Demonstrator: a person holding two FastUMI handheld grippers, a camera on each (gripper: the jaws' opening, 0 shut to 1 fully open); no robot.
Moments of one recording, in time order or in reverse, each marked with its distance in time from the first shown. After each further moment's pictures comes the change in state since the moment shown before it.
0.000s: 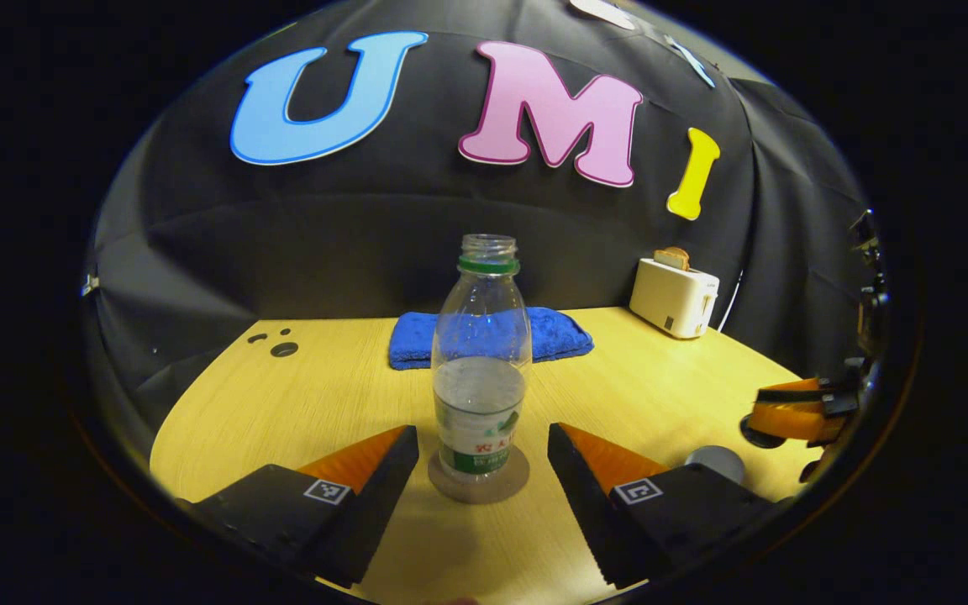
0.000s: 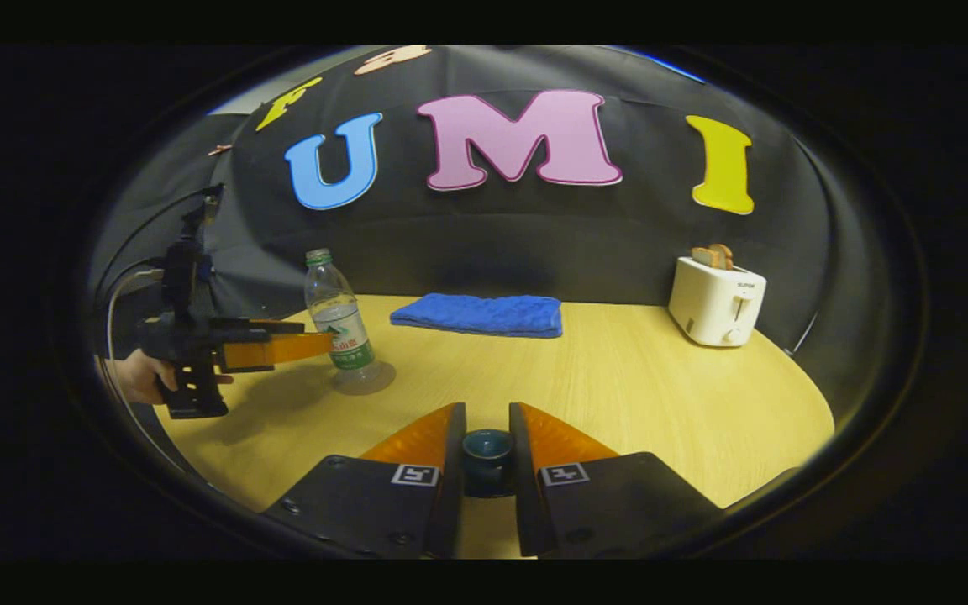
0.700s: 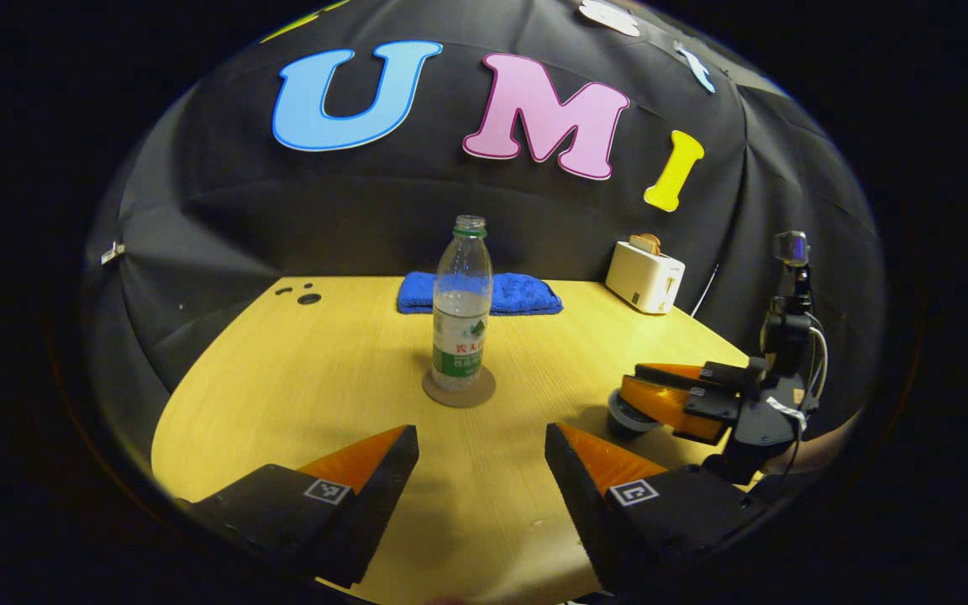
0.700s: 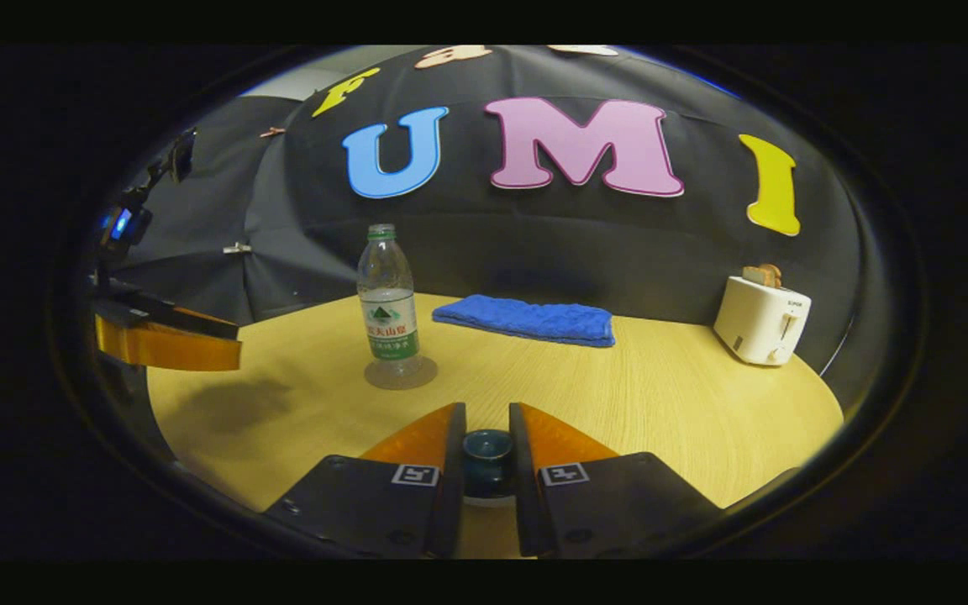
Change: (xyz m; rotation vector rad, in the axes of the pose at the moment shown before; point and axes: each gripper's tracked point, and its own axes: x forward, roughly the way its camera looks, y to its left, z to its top) left arm -0.119 -0.032 -0.047 -0.066 0.112 -0.004; right arm 0.022 0.043 -0.030 -0.118 -0.042 0.083
